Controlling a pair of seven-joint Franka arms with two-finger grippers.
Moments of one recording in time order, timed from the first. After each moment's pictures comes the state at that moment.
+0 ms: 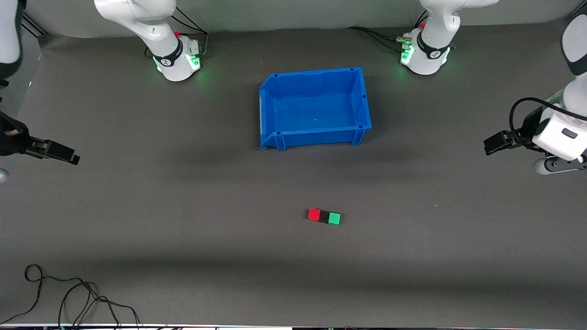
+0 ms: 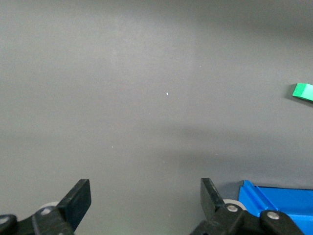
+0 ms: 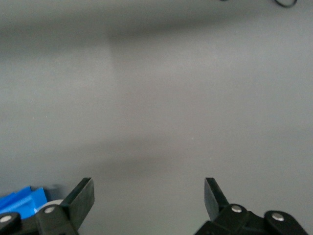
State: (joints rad) left arm 0.02 0.08 -0.08 -1.61 0.03 1.64 -0.16; right arm -0.03 0.11 -0.05 -1.50 0.03 1.59 0.07
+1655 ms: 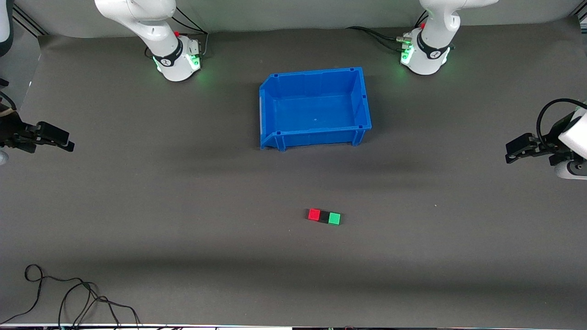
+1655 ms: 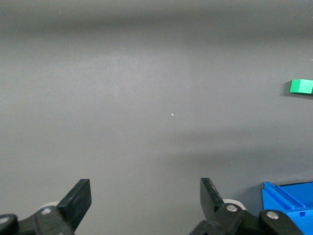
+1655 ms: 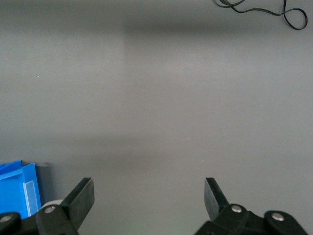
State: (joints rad) left arm 0.01 0.12 -0.02 -1.53 0.02 1.68 0.06; right arm -0.04 0.08 -0.02 -1.51 0.01 1.56 -0.05
